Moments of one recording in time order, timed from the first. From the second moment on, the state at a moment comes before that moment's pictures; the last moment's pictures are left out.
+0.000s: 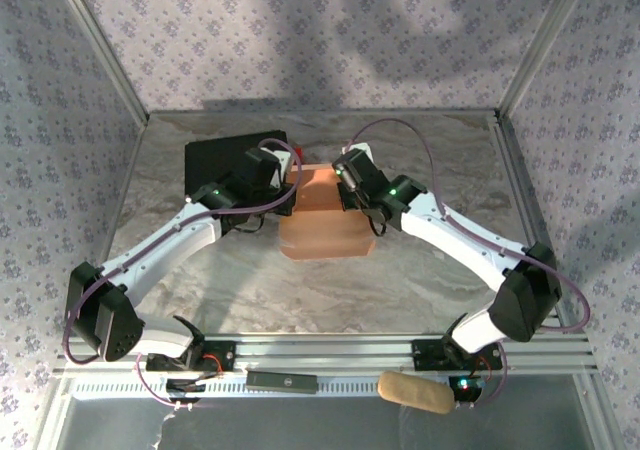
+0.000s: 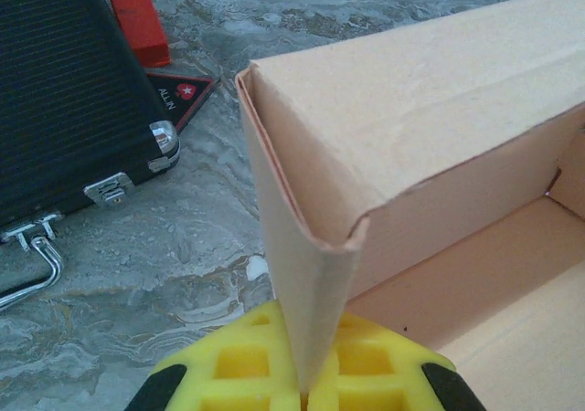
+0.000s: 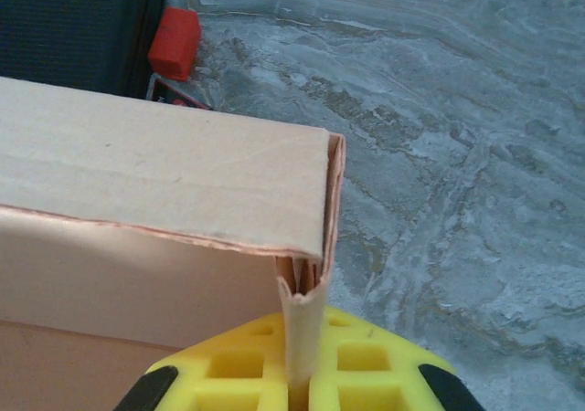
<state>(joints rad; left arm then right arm) -0.67 1.36 1.15 -0.55 -0.01 -0.38 0.77 1.49 1.32 -0.68 0.44 0.37</state>
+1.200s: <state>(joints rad) -0.72 1.38 1.17 -0.61 -0.12 -0.49 0.79 1.45 1.35 -0.71 0.46 0.45</state>
